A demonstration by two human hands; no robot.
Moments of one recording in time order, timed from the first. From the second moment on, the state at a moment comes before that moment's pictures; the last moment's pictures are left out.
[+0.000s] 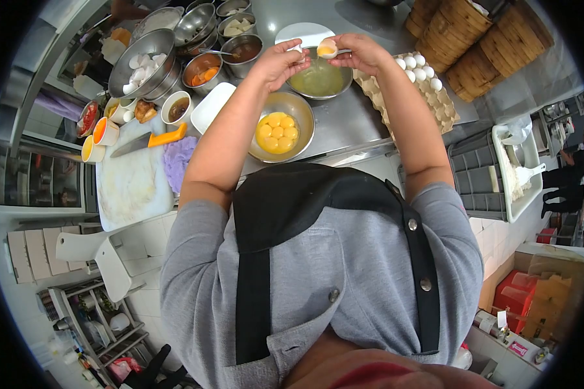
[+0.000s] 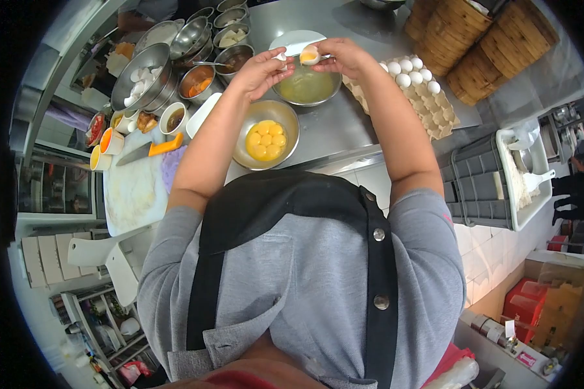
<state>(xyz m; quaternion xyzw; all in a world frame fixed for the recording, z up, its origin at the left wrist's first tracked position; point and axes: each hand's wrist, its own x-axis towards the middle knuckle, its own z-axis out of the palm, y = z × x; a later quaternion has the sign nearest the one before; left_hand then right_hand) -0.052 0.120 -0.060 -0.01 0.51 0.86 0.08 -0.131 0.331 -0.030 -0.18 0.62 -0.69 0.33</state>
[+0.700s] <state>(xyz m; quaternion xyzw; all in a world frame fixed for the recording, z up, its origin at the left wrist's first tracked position) -0.046 0.123 -0.046 0.02 0.52 0.85 0.08 -0.137 0.338 -0.017 -0.18 0.58 -0.73 0.32</state>
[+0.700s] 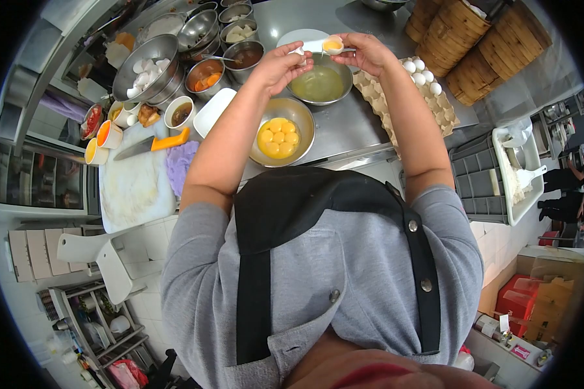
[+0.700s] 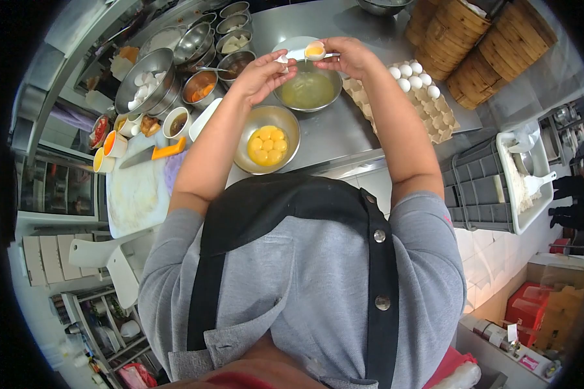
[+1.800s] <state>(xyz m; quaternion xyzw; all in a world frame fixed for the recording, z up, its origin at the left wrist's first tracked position) 0.094 0.086 -0.095 0.04 0.22 0.96 0.18 0.003 0.258 -0.055 -0.48 0.67 -0.55 0.15</state>
